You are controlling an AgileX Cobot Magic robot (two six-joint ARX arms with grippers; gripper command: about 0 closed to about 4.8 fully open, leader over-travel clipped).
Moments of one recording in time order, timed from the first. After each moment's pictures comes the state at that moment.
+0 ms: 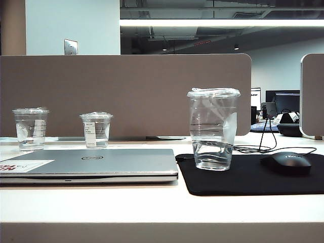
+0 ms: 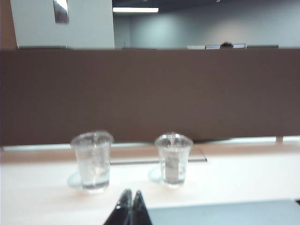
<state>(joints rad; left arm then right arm) -0.04 0.06 0.07 0.24 0.04 0.03 -0.03 0.00 0.01 0.09 -0.09 0.00</state>
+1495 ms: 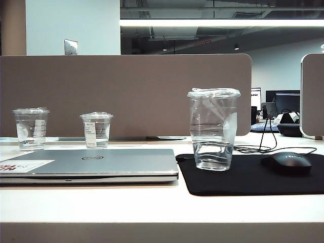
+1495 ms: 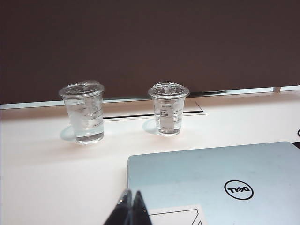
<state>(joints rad) -0.04 0.00 0.00 0.10 0.07 0.05 -0.03 0.00 0.01 0.08 -0.09 0.00</state>
